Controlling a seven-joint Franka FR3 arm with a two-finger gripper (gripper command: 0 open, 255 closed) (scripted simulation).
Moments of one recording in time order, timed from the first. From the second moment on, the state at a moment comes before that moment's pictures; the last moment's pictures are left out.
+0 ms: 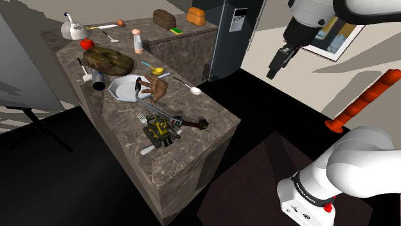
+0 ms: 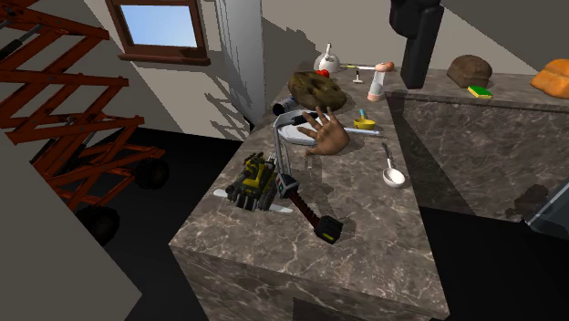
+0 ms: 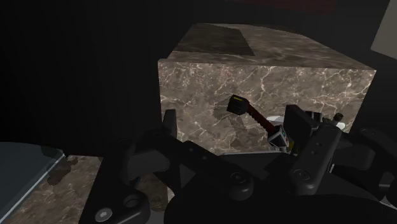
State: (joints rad) arm 0.00 -0.82 0.06 -2.43 -0.06 1.70 -0.11
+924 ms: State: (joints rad) arm 0.05 -0.55 0.23 -2.50 0.02 2.06 0.08
